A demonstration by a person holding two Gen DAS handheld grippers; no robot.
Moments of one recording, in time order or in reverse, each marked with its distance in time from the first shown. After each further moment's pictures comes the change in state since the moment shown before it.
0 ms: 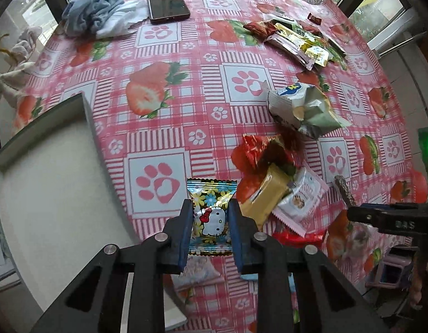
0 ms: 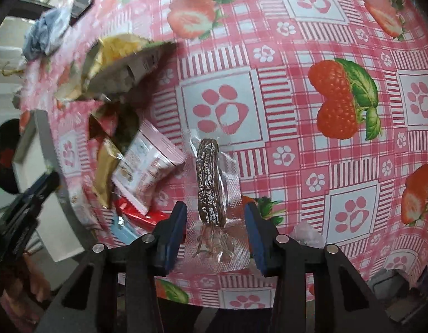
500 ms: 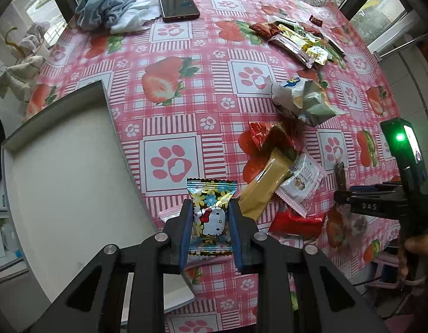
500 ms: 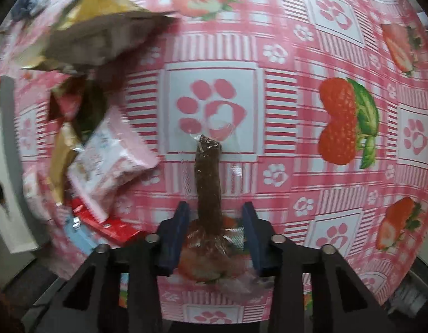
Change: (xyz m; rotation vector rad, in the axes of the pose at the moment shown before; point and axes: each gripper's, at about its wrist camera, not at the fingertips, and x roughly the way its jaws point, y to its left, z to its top) left arm -0.010 0.000 -0.004 -0.001 -0.001 0.019; right arm 0.003 0.000 -0.083 -0.127 0.014 -0.168
